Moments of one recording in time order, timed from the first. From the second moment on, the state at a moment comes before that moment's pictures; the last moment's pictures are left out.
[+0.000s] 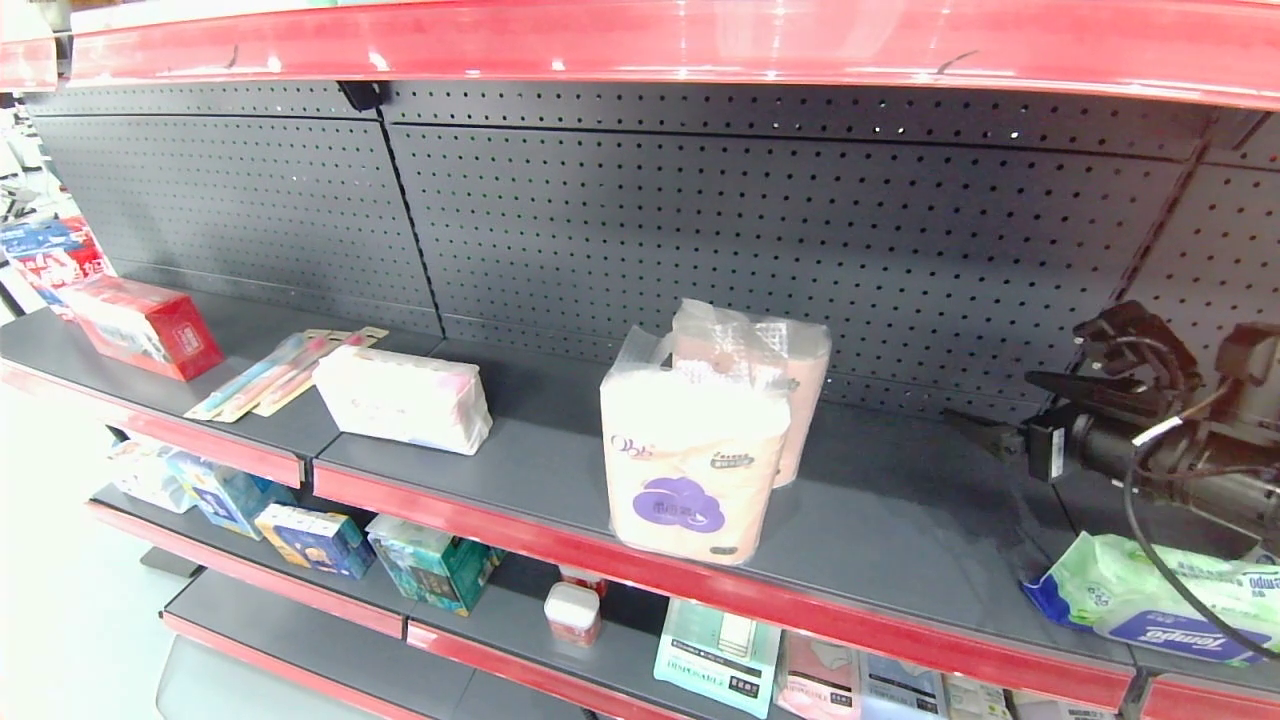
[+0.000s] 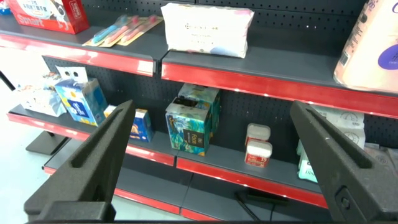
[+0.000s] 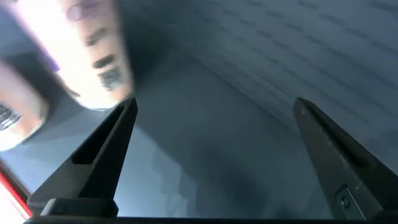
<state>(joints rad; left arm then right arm) 0.00 0.00 0.00 0.00 0.01 0.01 -0.05 1.64 -0.52 -0.83 0.30 -0.29</state>
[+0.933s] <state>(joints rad) 0.00 0.00 0.00 0.00 0.01 0.01 -0.03 0.34 -0.19 -0.03 0.15 -0.13</state>
